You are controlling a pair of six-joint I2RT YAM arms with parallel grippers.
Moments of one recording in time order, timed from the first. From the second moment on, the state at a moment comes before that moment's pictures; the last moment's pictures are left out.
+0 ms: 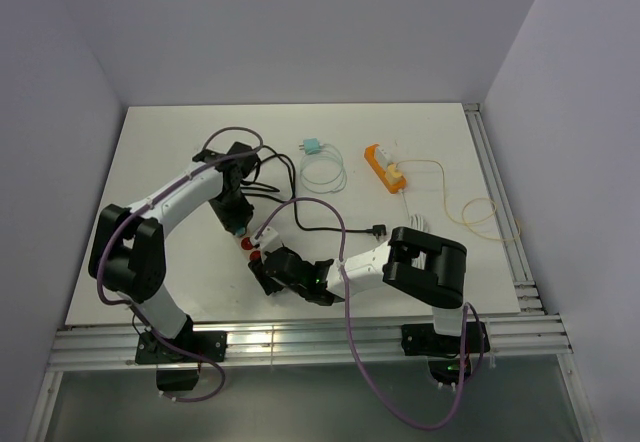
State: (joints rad) left arm -0.43 1.69 1.25 -1.04 -0.20 -1.00; right arm 1.27 1.88 0.88 0.39 0.33 0.35
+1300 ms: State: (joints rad) left arm -0.37 1.65 1.35 -1.19 -0.12 -1.03; right arm 1.27 1.88 0.87 0.41 0.32 0.36
